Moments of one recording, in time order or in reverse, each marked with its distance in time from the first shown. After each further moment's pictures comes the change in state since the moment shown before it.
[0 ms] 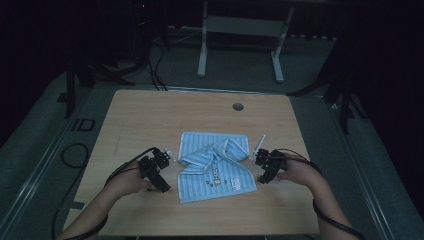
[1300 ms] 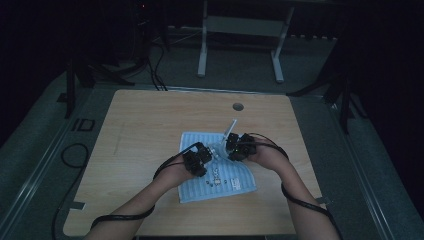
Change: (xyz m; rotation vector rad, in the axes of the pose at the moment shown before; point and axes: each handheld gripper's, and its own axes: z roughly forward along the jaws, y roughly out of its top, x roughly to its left) left arm -0.047 0.100 0.024 -0.166 0.068 0.132; right arm 0.008 0.092 -0.018 -0.175 -0.056 -0.119
